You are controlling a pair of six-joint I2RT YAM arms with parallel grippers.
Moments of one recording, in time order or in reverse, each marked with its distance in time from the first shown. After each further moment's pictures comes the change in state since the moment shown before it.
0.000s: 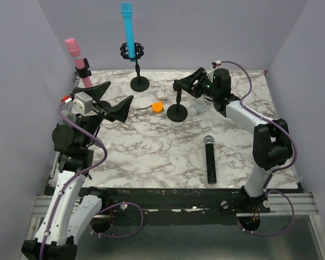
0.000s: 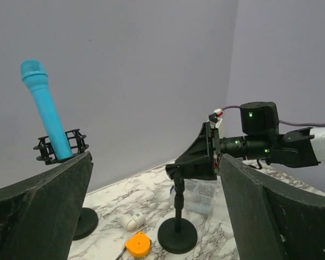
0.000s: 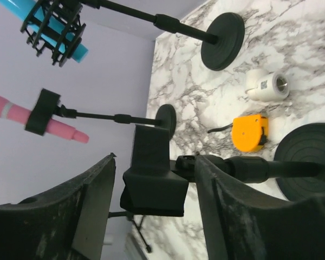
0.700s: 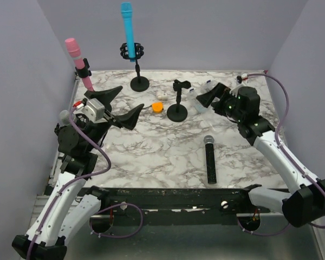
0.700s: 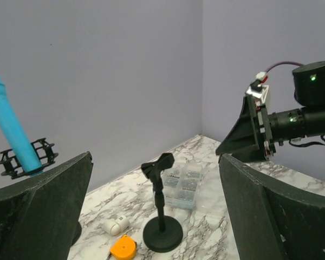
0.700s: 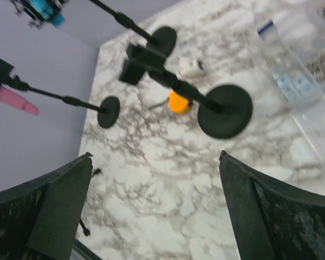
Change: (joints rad) left arm -0.116 -0.004 -0.014 -0.002 0.004 0.057; right arm 0.002 -0.579 -0.219 -0.412 0.267 -0.317
